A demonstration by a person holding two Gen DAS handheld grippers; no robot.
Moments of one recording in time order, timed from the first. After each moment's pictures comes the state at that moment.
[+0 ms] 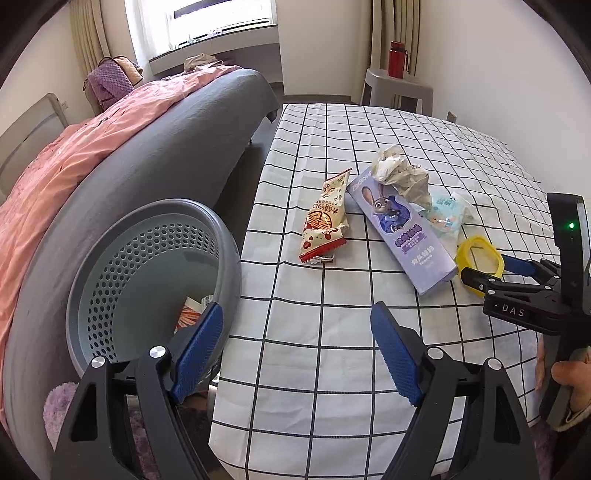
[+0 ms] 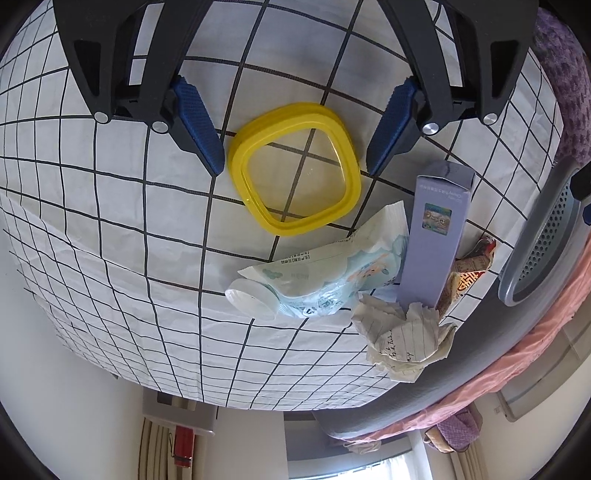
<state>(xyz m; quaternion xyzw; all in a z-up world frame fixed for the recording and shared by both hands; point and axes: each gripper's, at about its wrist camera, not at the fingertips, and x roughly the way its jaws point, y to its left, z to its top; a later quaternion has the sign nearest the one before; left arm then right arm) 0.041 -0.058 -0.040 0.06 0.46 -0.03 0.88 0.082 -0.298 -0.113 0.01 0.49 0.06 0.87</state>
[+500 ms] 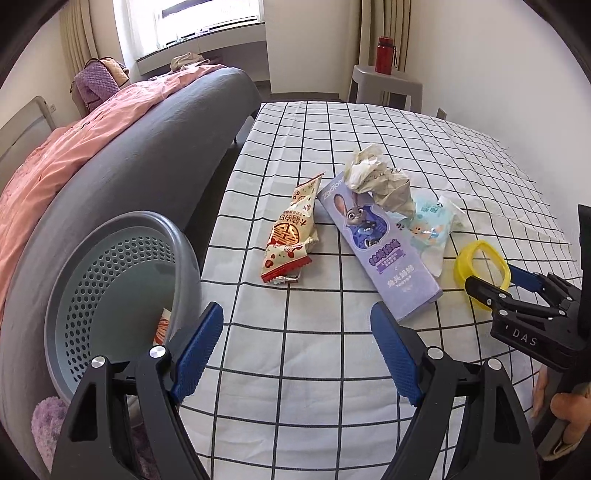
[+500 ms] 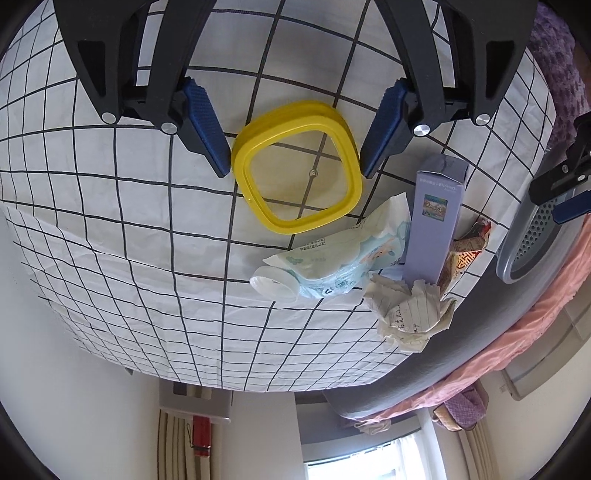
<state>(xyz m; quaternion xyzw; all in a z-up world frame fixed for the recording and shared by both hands) 0.068 -0.088 -0.049 0.05 0.47 -0.05 0.88 0.069 -0.314 -0.100 0.04 0.46 0.04 0.89</state>
